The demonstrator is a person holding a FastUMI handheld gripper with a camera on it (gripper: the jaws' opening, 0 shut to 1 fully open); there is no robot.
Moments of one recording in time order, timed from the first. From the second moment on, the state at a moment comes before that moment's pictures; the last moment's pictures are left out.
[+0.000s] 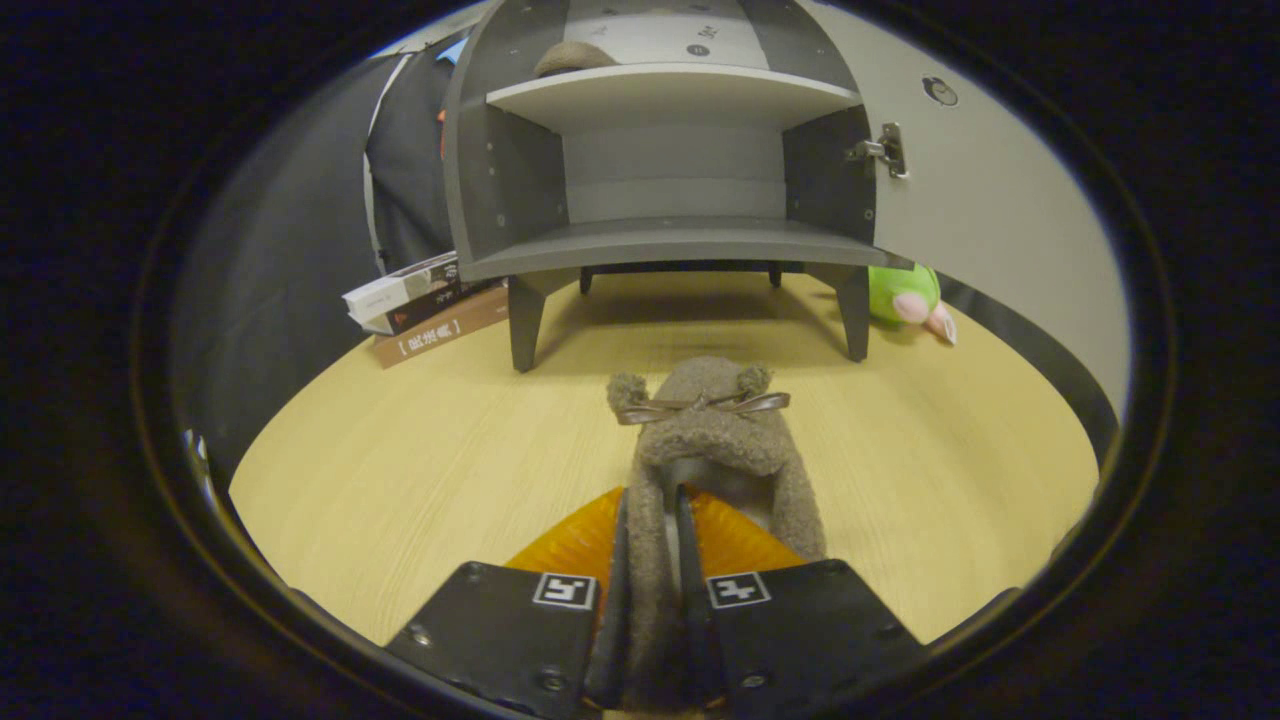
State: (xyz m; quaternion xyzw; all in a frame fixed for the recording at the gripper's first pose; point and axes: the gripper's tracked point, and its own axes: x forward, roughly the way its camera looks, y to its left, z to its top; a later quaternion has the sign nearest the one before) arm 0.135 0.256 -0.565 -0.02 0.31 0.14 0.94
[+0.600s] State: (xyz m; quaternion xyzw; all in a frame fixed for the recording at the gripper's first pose) arm 0.113 0.252 -0.513 0.00 0.26 0.19 0.95
